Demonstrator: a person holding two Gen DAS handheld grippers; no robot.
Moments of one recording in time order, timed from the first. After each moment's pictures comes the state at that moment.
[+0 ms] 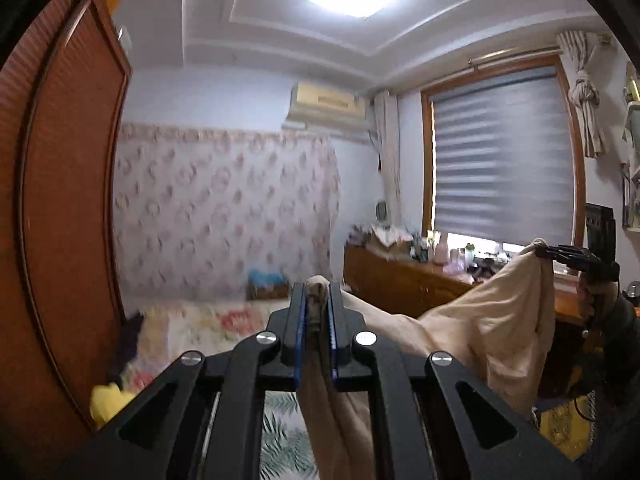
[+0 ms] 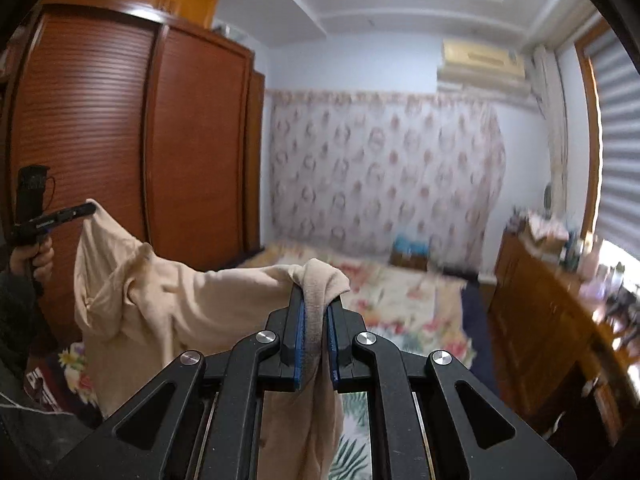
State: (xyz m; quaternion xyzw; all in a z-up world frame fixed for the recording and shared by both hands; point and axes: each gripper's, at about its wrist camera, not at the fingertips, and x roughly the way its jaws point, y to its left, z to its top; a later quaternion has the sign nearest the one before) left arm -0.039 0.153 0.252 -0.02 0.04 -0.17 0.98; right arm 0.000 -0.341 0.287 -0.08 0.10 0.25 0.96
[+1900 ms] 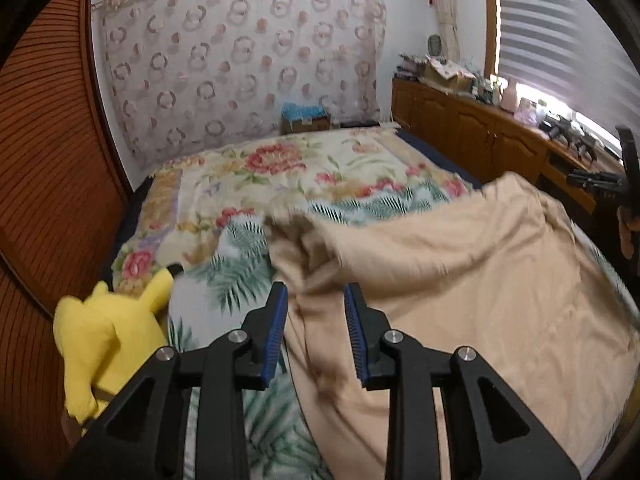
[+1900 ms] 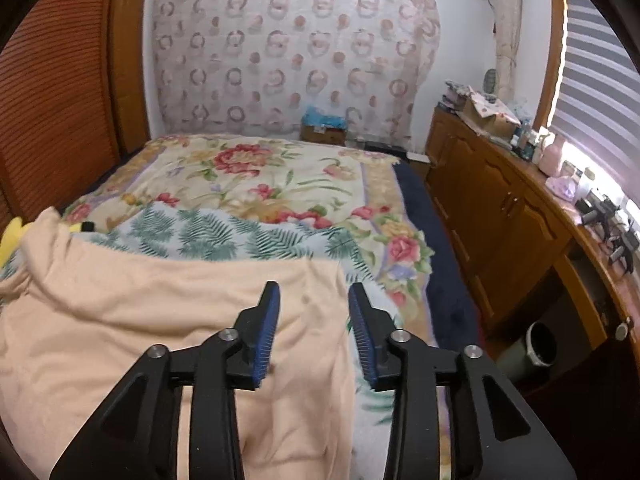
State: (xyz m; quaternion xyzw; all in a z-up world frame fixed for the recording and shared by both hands) left arm 0.216 0.096 0.004 0.04 0.35 -0.10 0.93; right arm 0.289 -0.334 0.056 -0.08 0.34 0.07 0.94
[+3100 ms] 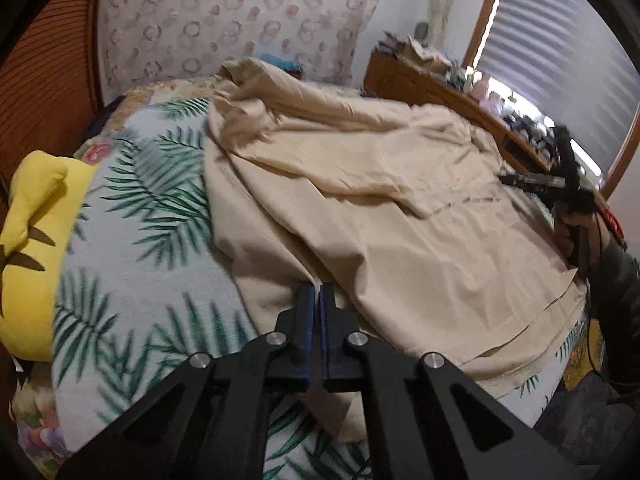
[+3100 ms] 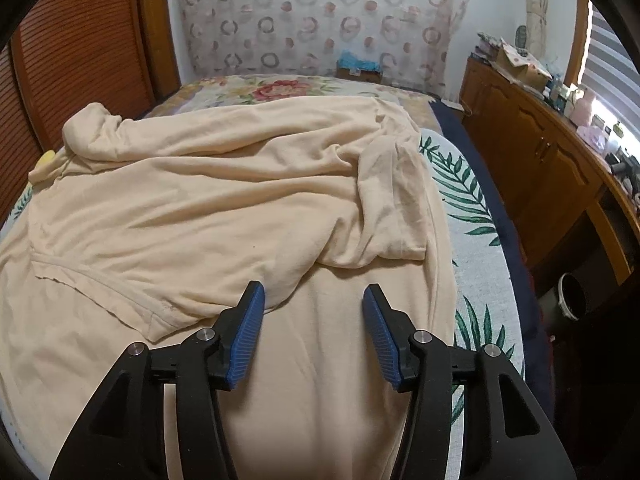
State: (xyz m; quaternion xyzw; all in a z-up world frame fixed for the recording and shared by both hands) left arm 0.070 0.083 -0.063 -0.07 0.40 -0.15 0.90; right arm 0.211 -0.313 -0.033 -0.07 0.42 0.11 0.90
